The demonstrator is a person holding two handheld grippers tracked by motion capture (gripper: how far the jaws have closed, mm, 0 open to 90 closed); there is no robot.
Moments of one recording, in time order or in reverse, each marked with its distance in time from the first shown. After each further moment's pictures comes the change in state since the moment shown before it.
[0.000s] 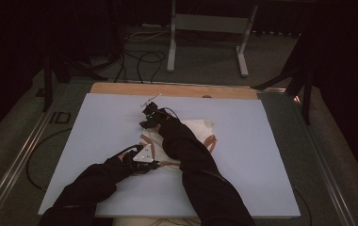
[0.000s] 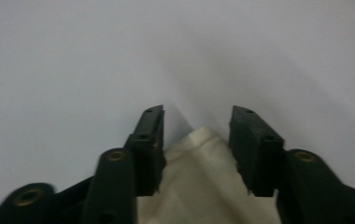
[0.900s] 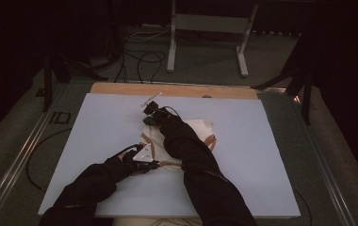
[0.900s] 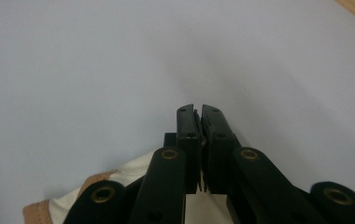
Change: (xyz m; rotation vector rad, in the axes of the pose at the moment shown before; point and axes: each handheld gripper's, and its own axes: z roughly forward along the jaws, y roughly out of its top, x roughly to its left) left arm 0.000 0.002 -0.002 -0.005 -0.004 -0.004; right arm 0.003 0.003 -0.015 0.002 -0.003 -0.042
